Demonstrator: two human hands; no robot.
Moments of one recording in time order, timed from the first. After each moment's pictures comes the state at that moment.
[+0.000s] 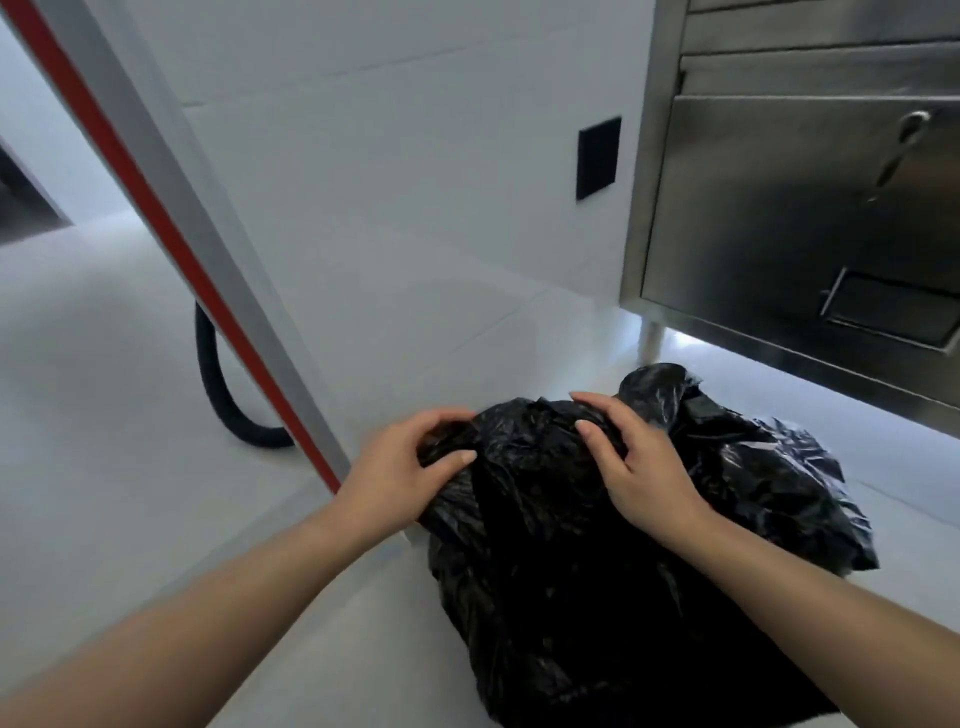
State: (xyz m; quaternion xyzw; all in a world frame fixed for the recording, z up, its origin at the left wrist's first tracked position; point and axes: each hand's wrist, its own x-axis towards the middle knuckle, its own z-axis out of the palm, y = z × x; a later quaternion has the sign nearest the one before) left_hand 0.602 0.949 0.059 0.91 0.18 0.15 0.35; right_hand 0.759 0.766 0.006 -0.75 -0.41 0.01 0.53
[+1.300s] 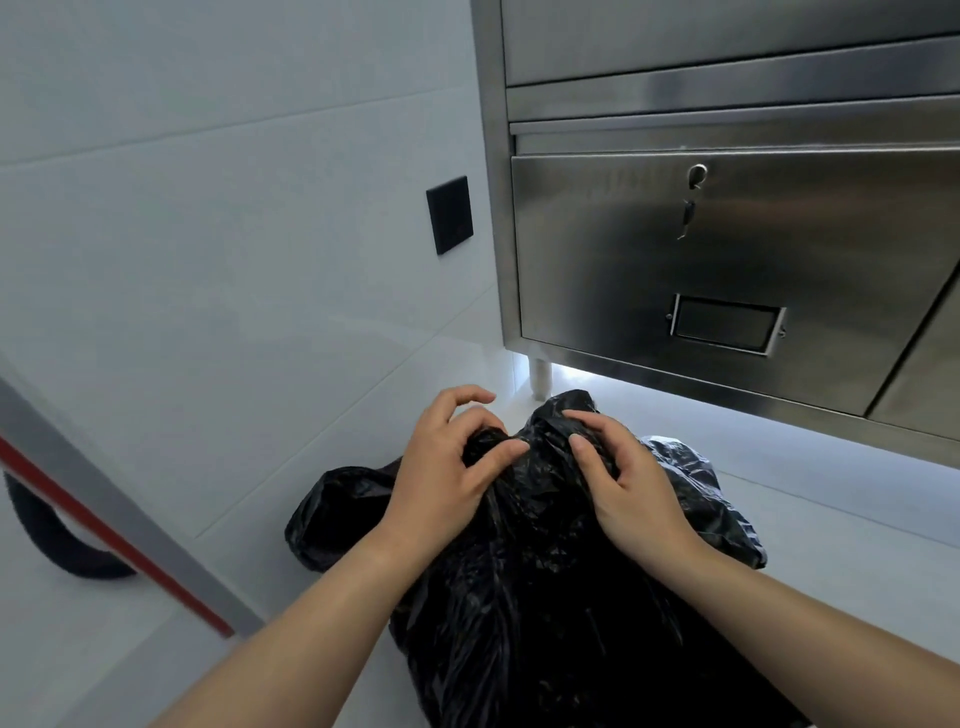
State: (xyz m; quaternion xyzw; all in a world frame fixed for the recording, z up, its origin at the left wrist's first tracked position) left_hand 0.736 0.883 0.046 0.89 -0.02 0.28 0.36; right_hand 0.799 0.709 0.011 -0.75 -0.25 -0.02 0.61
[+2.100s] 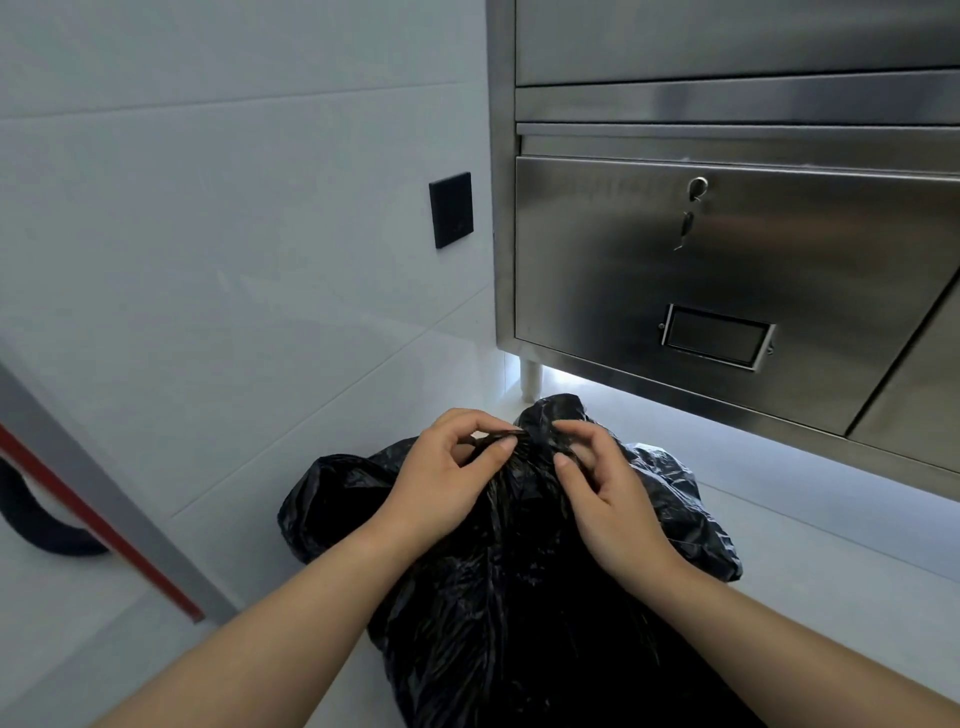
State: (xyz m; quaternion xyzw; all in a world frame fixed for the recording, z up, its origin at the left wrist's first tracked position) left_hand 0.737 0.867 0.039 0.79 0.02 0.18 0.58; right_hand 0.789 0.707 0.007 -0.72 -0.26 0.04 0.64
